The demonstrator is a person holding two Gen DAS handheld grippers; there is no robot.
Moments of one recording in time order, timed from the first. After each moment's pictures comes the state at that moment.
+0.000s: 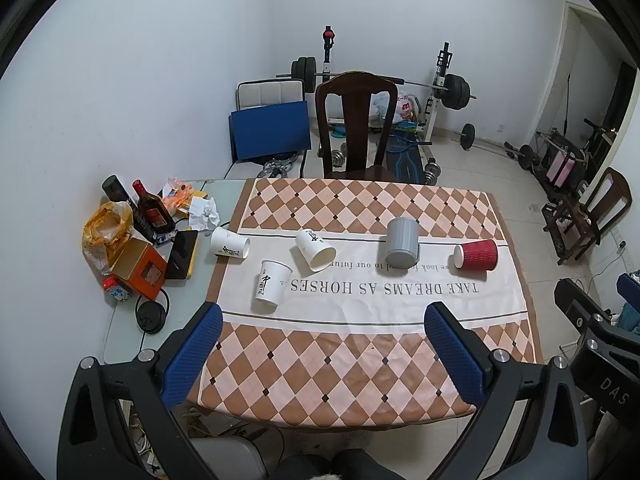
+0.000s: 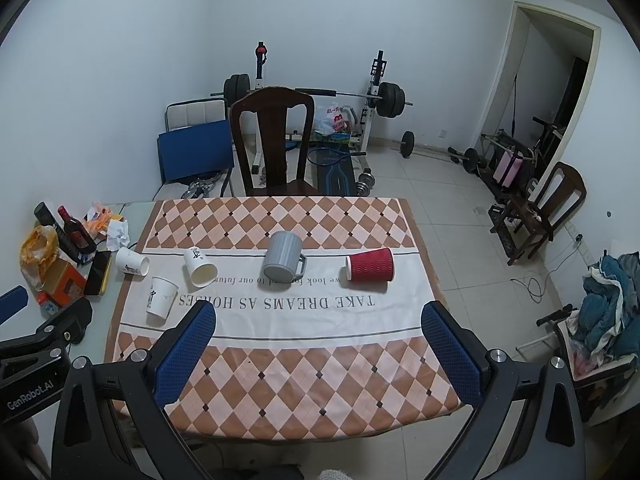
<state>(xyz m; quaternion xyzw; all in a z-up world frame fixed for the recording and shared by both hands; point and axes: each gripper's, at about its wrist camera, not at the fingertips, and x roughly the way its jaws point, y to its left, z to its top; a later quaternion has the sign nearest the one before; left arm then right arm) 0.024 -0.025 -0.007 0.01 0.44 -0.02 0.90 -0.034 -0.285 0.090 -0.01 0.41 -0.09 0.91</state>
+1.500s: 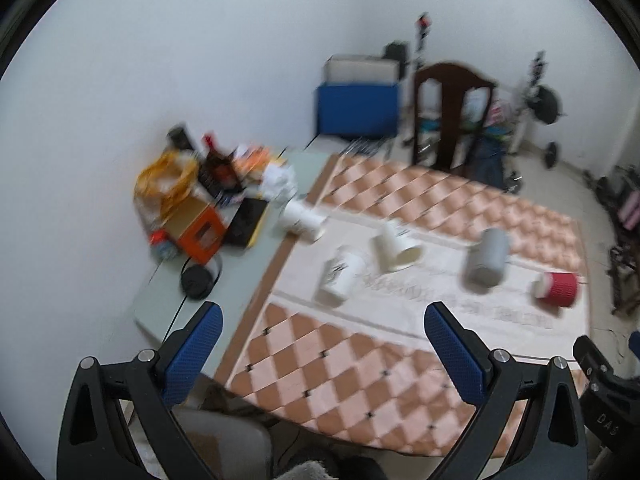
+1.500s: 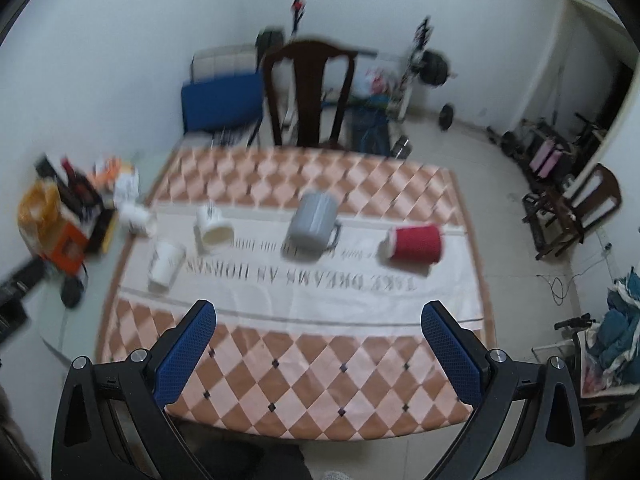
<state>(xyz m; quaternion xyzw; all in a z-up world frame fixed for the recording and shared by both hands) 0.066 0.040 -0.072 -0.02 0.48 0.15 0.87 0.057 -0.259 -0.008 -0.04 0.50 -0.03 0.87</state>
